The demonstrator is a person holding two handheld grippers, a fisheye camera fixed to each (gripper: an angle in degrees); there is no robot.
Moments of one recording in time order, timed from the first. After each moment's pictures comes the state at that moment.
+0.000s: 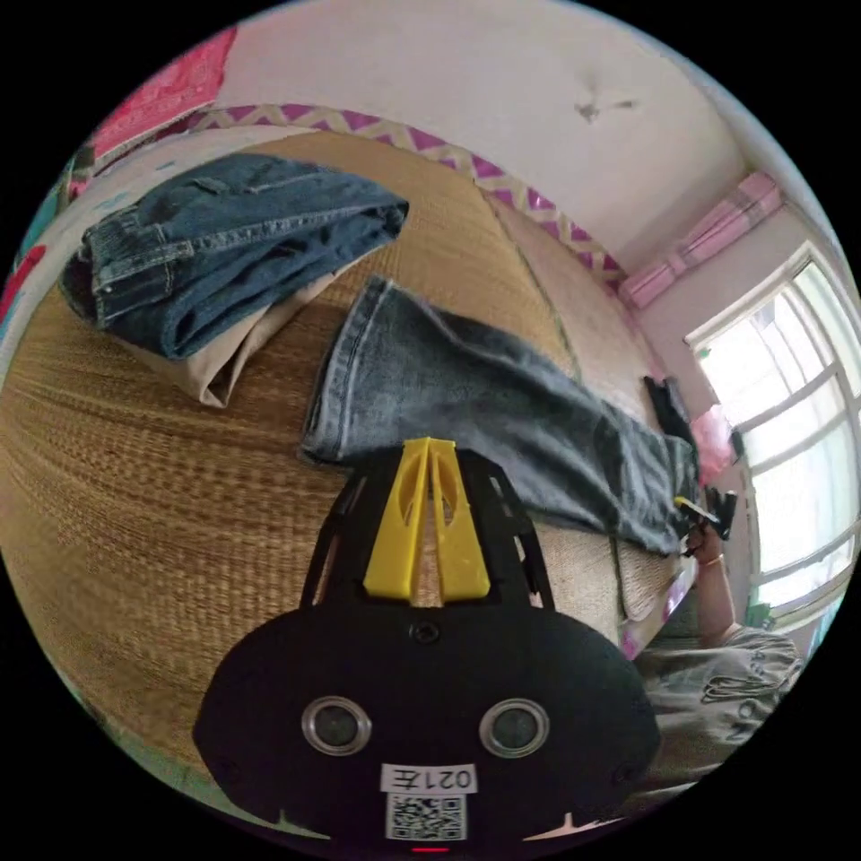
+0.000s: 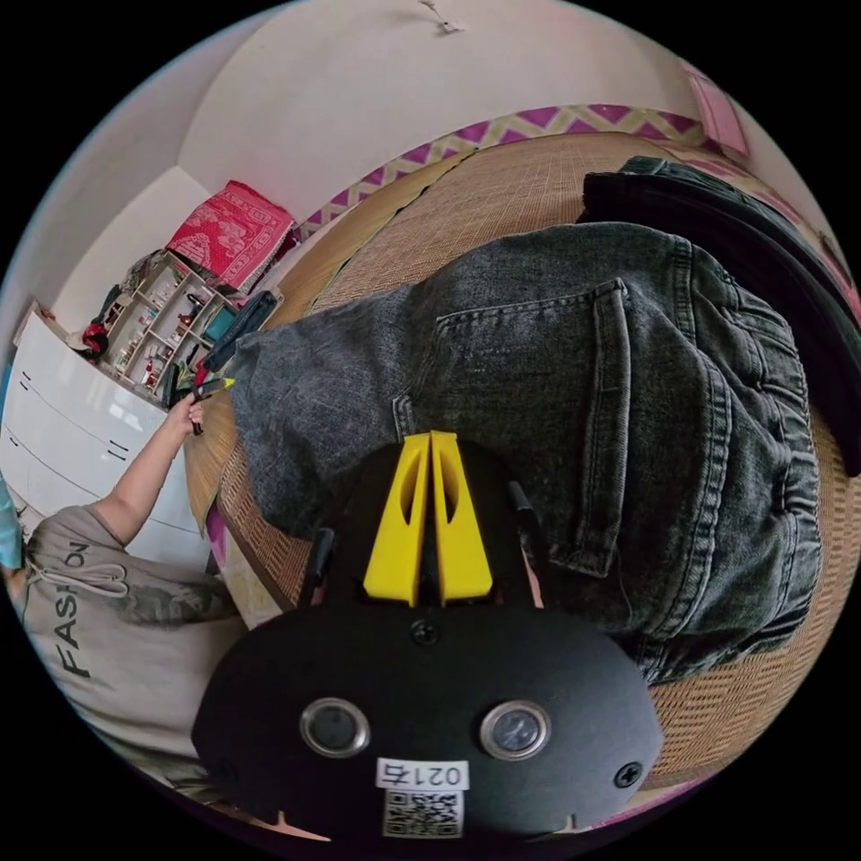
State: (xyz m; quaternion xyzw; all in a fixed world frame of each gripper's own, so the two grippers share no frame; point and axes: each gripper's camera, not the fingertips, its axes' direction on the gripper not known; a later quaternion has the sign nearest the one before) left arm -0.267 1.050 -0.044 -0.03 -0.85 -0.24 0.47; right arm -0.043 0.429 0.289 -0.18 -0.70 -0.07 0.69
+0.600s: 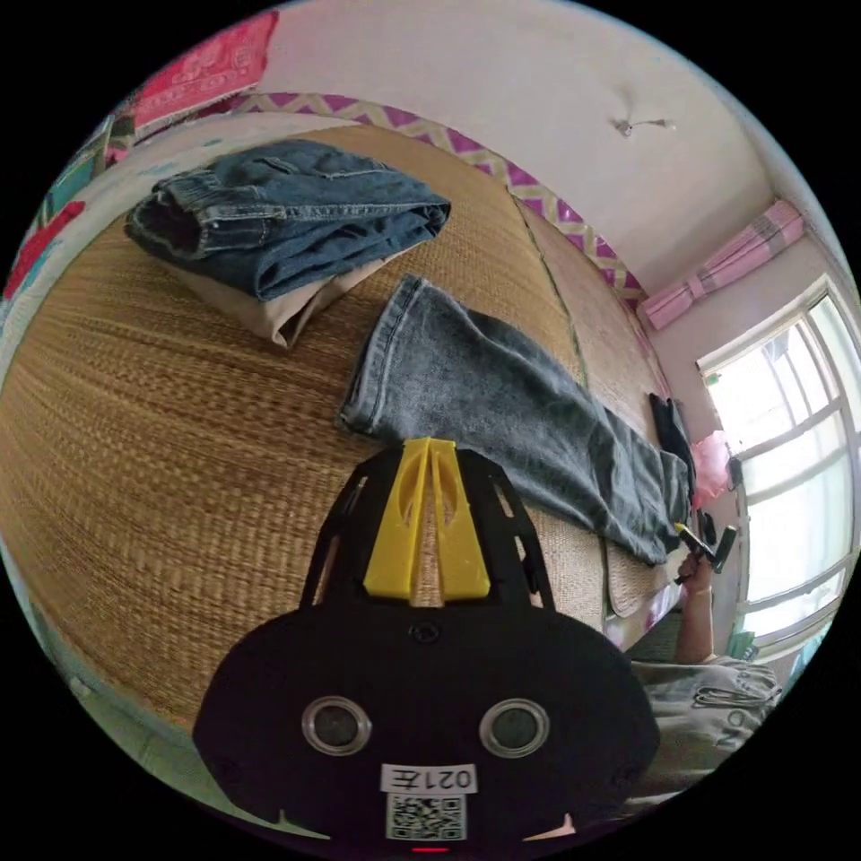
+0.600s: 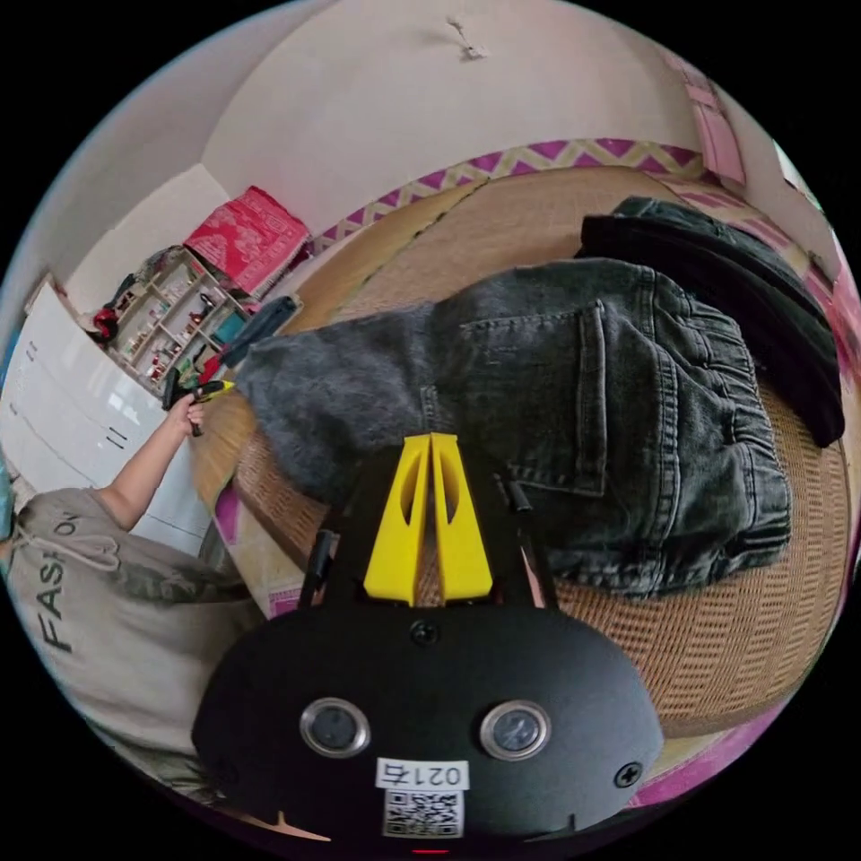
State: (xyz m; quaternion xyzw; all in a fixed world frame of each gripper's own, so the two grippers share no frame) left arm -0.107 1.048 -0.020 0.08 -0.84 -0.22 0.50; right arm 0.037 0.462 0.237 -0.12 -0.71 -0.04 0.69
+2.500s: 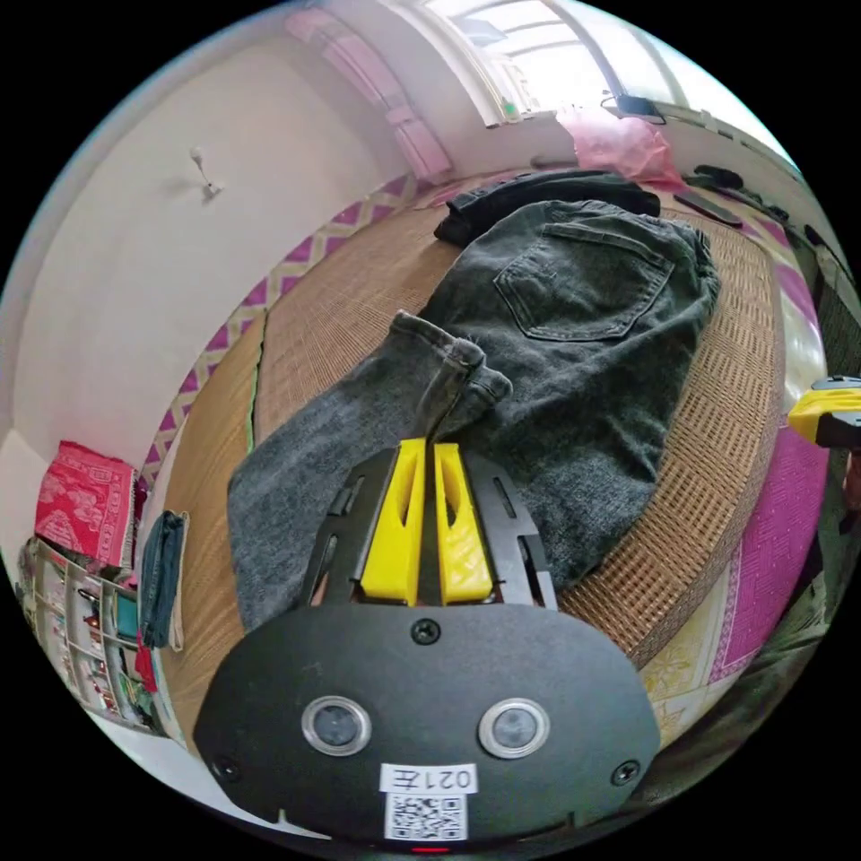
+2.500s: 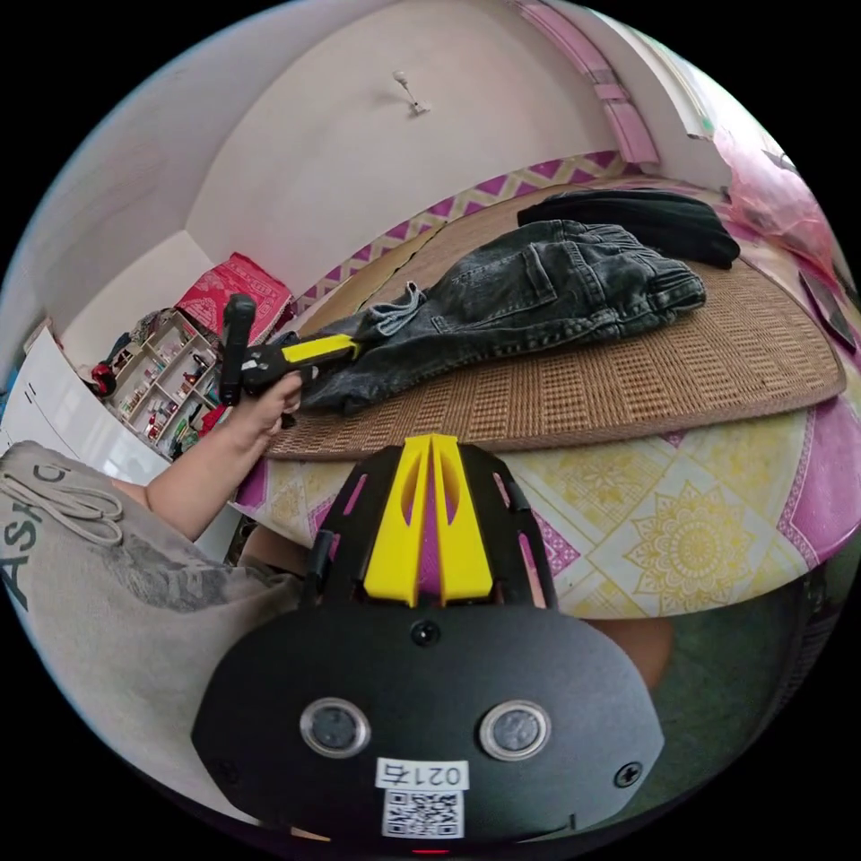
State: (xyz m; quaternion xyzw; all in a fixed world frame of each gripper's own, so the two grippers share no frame) left arm -0.580 0.808 0.799 -0.42 -0.84 0.10 0.33; right arm 0.230 0.645 0.195 -0.12 -0.67 0.07 0.73
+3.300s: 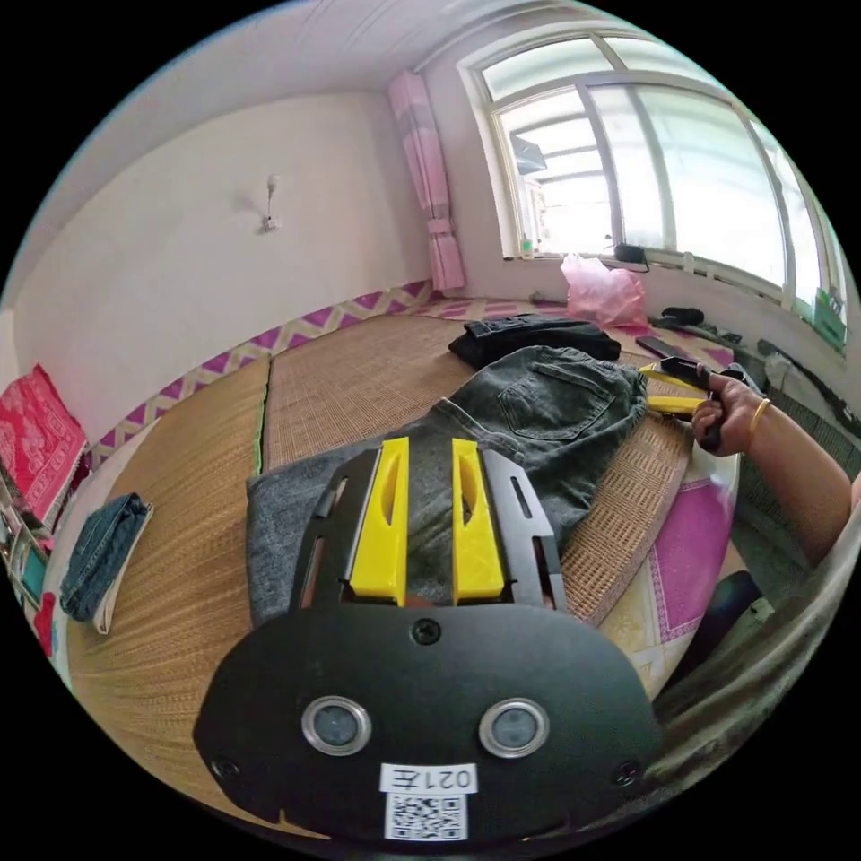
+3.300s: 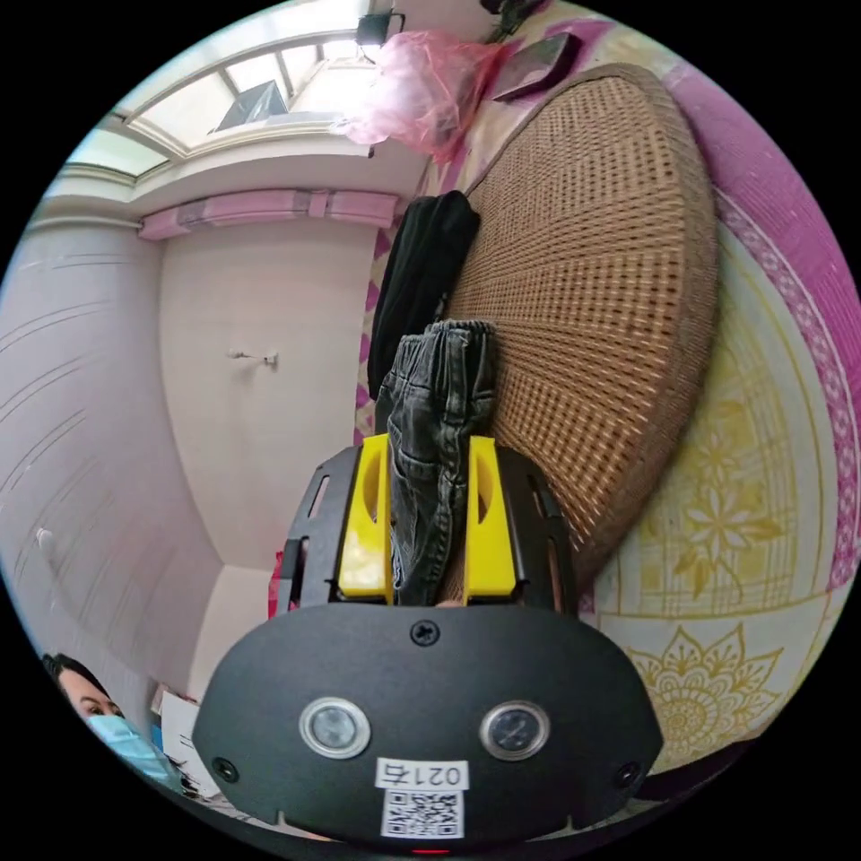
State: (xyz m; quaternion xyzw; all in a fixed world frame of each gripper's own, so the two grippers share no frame) left arm -0.377 0.710 0.782 -0.27 -0.82 0.13 0.48; right arm 0.265 0.624 0.331 -0.21 -0.61 0.53 0.54
